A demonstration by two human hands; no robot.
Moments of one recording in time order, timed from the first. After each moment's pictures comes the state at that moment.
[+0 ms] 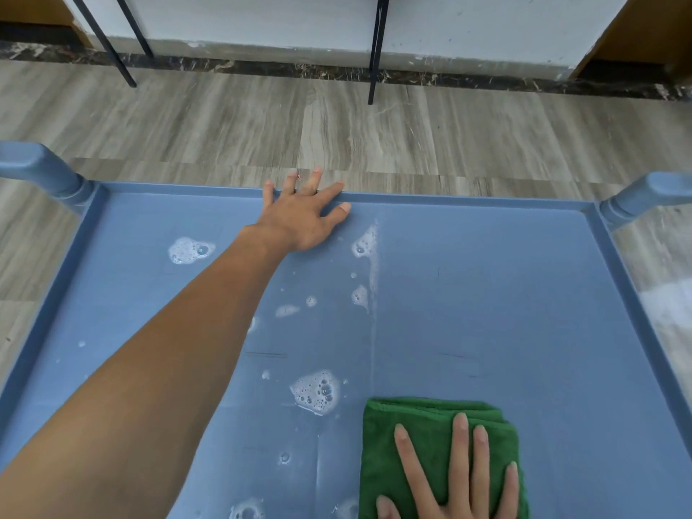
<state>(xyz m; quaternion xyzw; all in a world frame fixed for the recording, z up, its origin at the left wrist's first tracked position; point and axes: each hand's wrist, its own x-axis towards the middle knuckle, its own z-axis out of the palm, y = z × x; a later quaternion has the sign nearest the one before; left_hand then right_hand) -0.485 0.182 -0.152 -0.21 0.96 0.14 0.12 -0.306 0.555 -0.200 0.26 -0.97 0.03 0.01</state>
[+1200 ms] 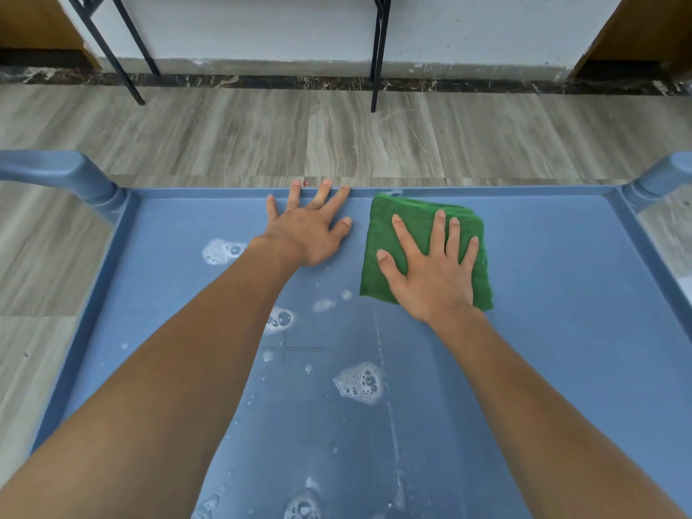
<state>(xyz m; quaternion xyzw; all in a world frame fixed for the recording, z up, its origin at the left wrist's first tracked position) -0.446 0.168 -0.157 -0.18 0.97 0.10 0.12 -0.497 0.386 -0.187 0.23 -0.97 0.05 -0.07</state>
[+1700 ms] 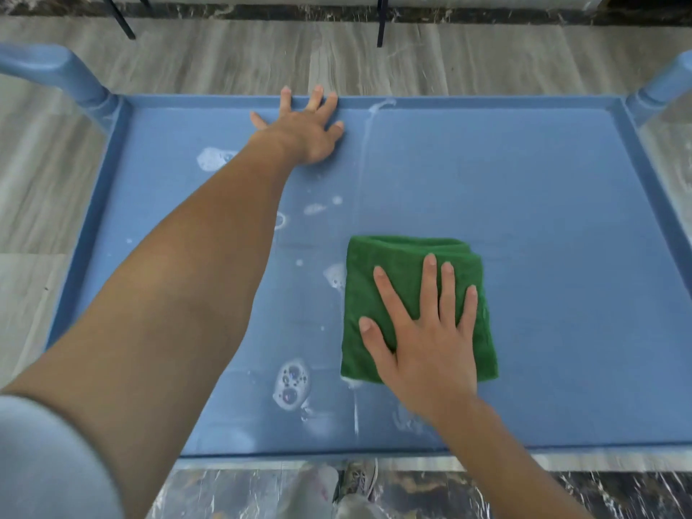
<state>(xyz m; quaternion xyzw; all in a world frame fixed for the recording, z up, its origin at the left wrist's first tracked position) -0.444 0.183 -0.142 -0.23 0.95 0.12 0.16 -0.300 0.505 -0.183 0.32 -0.95 0.06 -0.05</state>
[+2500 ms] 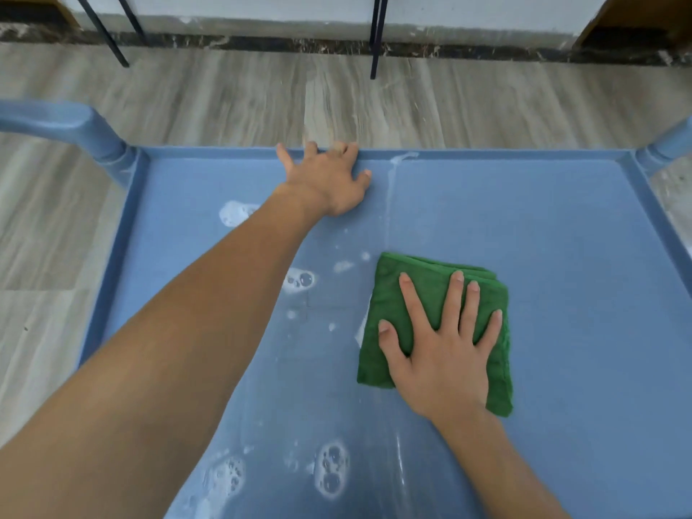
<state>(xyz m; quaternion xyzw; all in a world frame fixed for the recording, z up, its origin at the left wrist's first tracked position) -0.452 0.170 -0.135 -0.17 0.97 0.09 0.11 -0.335 0.438 -0.188 0.20 -0.98 0.06 -0.03</state>
